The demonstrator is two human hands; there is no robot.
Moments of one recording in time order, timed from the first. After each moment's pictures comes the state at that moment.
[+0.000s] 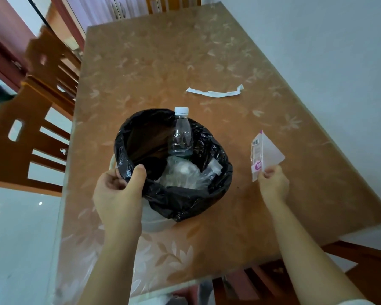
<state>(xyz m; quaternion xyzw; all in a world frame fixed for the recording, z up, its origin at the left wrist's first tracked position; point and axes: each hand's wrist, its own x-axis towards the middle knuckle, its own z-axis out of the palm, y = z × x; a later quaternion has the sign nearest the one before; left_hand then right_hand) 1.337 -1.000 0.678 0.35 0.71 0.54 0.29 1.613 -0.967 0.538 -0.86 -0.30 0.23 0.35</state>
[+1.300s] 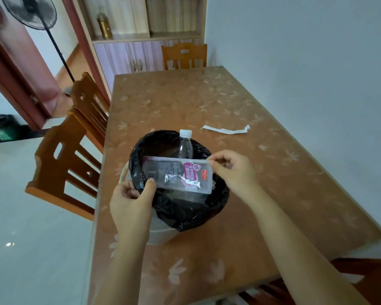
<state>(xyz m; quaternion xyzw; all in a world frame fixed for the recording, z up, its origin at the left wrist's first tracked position) 1.231 -1.018 0.692 0.37 0.63 0.60 0.32 1.430 -0.983 0.717 -0.56 -0.61 0.32 0.46</state>
